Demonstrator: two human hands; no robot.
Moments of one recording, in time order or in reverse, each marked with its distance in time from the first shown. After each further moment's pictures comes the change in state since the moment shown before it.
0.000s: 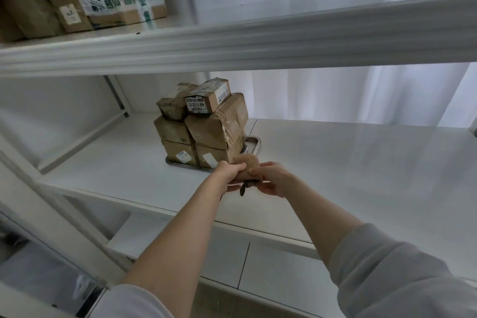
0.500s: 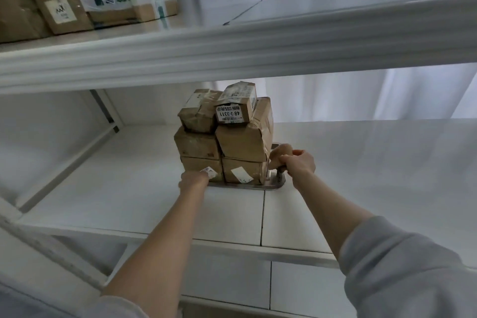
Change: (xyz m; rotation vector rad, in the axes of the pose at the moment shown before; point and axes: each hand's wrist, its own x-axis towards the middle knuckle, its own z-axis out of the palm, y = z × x) left_hand 0.101 -0.004 -0.154 0.223 0.367 -0.088; right_hand 0.073 -0.031 0.061 0.073 0.679 -0.165
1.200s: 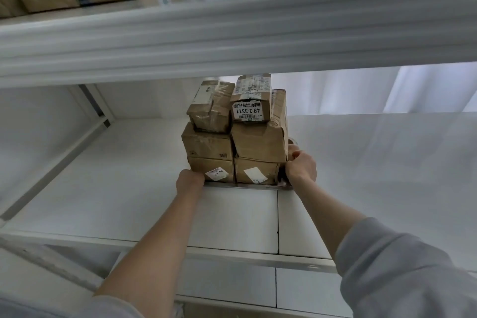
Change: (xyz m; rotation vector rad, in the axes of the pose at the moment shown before) left_hand 0.054 -0.011 -0.008 0.158 0.014 0.115; right_hand 0.013 0.014 0.050 -0.414 0.167 -0.083
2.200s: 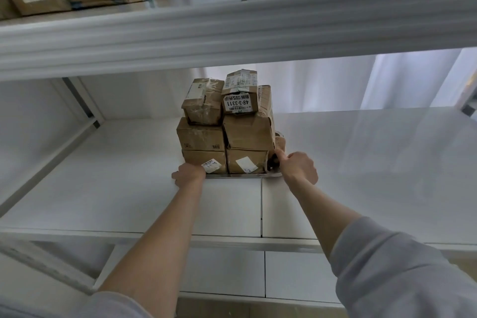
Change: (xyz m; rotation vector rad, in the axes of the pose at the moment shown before) left_hand -0.041 0.015 0.009 -0.003 0.031 0.000; right_hand -0.027 0.020 -0.042 -0.179 0.016 -0.002
